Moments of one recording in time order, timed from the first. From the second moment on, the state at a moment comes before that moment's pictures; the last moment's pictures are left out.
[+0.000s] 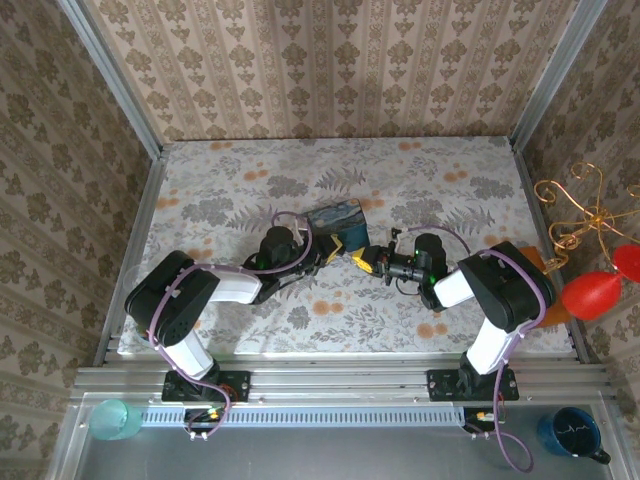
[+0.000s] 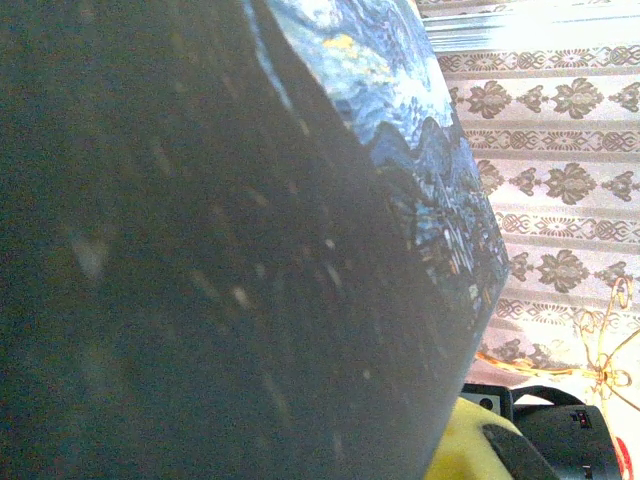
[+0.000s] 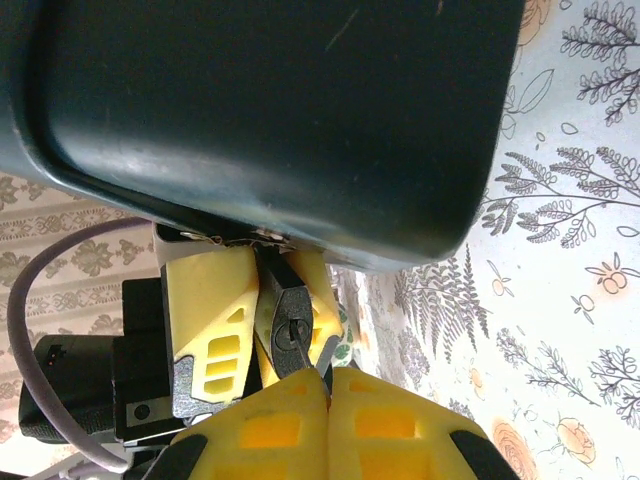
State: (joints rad) left arm -0.72 1.67 0.60 0.78 0.40 -1.40; right arm 0.35 1.73 0.39 1.11 -0.74 1.46
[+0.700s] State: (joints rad) left arm -0.72 1.69 0.64 0.76 0.39 -1.40; right arm 0.34 1.75 0.38 1.17 -0.71 1.48
